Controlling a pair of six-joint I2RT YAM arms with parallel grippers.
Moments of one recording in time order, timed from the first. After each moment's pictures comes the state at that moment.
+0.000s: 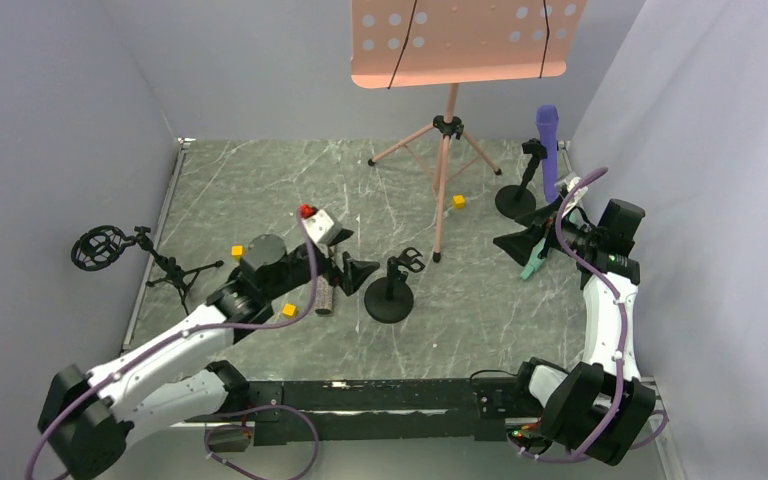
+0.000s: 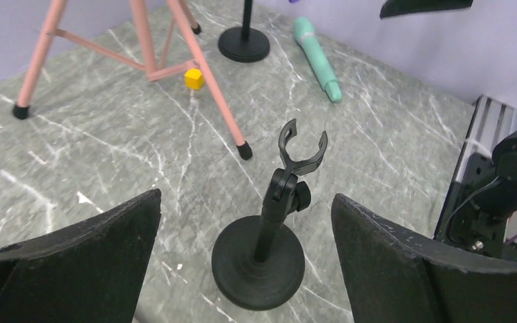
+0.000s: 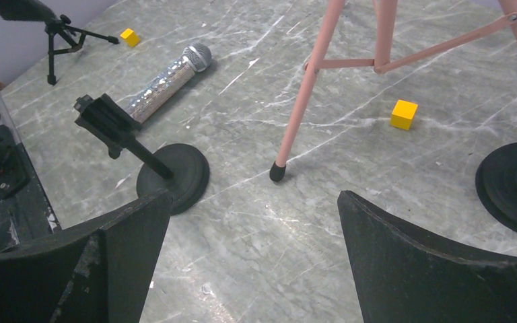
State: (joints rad) left arm -0.73 0.99 0.62 0.31 0.26 -0.08; right arm -0.41 1.05 0.82 -0.37 -1.23 -0.31
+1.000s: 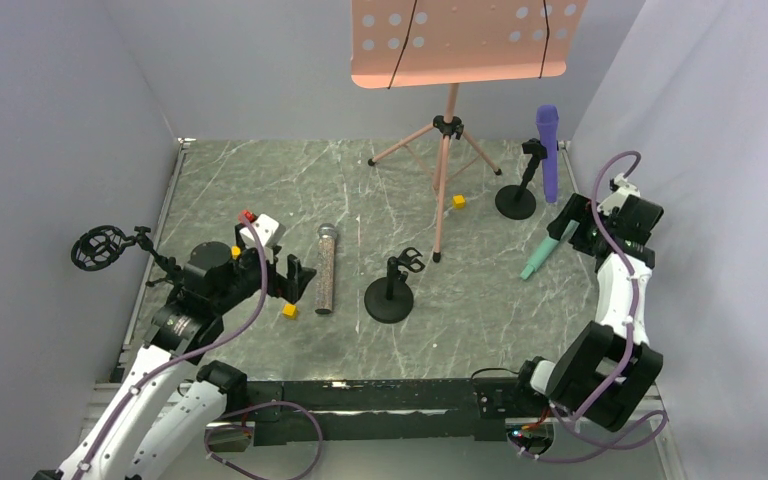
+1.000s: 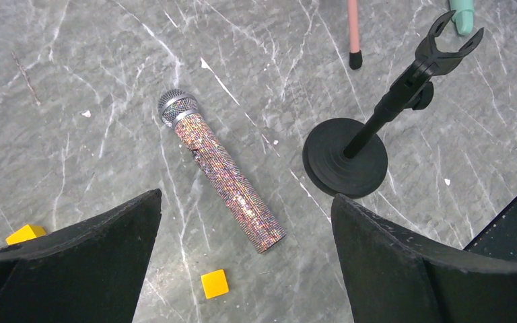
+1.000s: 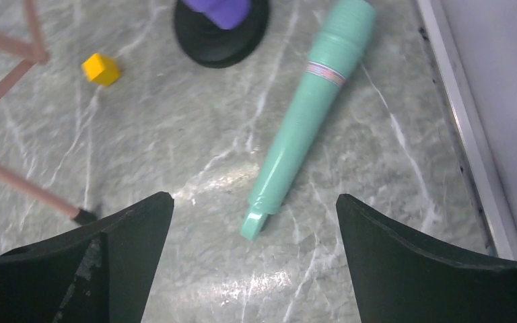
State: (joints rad) left arm -0.41 0.62 0.69 -0.40 0.22 -0.03; right arm -0.53 1.20 0.91 -0.40 -0.43 0.02
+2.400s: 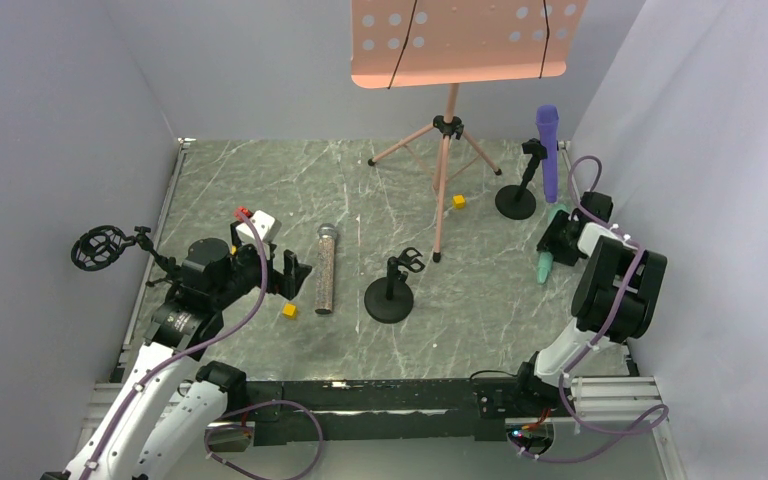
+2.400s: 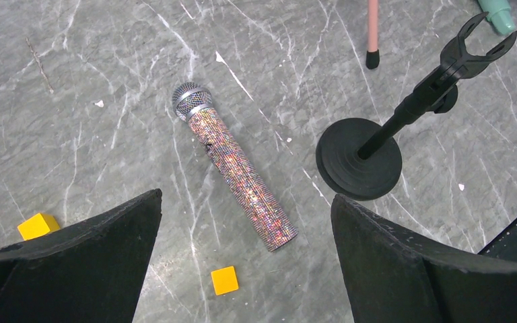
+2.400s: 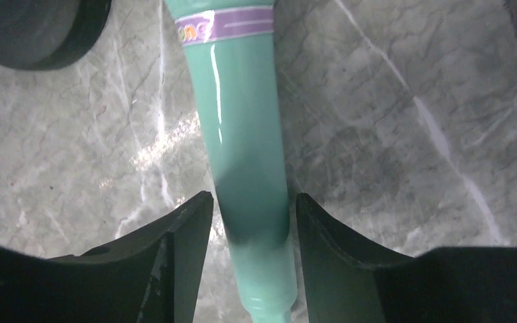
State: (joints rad) left arm -0.35 0.62 0.69 -0.41 0.25 -0.01; right arm -0.40 1.71 0.95 -0.26 -0.11 0.23
